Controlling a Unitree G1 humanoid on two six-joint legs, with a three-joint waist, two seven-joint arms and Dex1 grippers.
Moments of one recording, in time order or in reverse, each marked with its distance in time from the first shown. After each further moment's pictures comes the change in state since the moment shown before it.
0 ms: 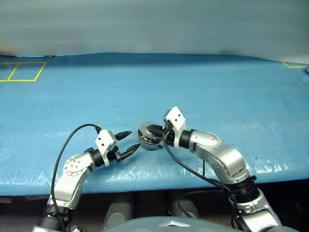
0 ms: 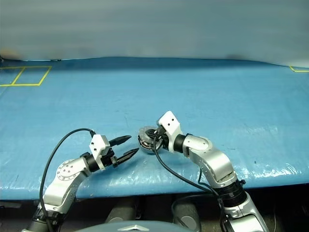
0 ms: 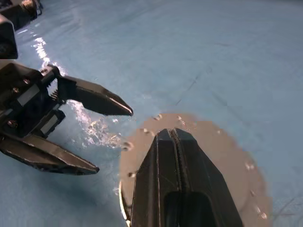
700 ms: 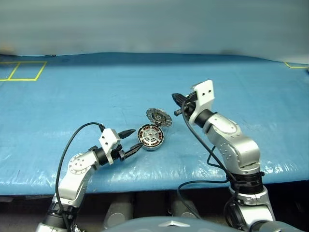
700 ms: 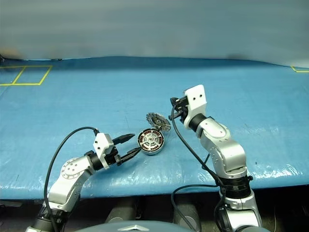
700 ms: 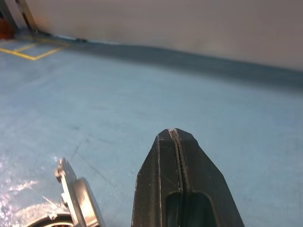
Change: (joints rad) left arm -0.031 -0.034 -0.023 0.000 0.012 -0.007 0.008; right arm -0.079 0.066 -0.232 -0.009 -0.016 0.007 -0.246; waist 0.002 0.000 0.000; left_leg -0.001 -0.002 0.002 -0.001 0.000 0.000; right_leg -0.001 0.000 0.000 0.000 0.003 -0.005
